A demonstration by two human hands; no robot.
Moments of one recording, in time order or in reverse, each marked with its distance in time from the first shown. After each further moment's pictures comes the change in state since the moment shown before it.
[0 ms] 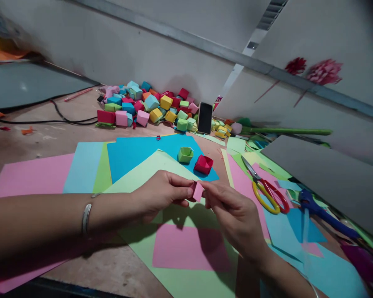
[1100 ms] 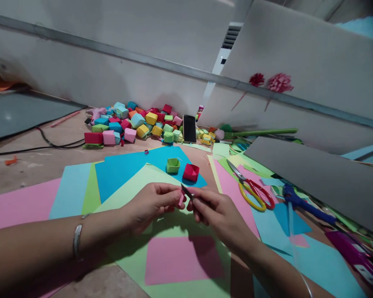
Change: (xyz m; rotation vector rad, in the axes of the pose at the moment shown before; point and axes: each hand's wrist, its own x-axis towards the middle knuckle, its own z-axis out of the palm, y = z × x) left_hand 0.003 -0.002 -0.005 -0.035 -0.118 0.030; right_hand 0.010 -0.016 -0.009 0.202 -0.164 0.283
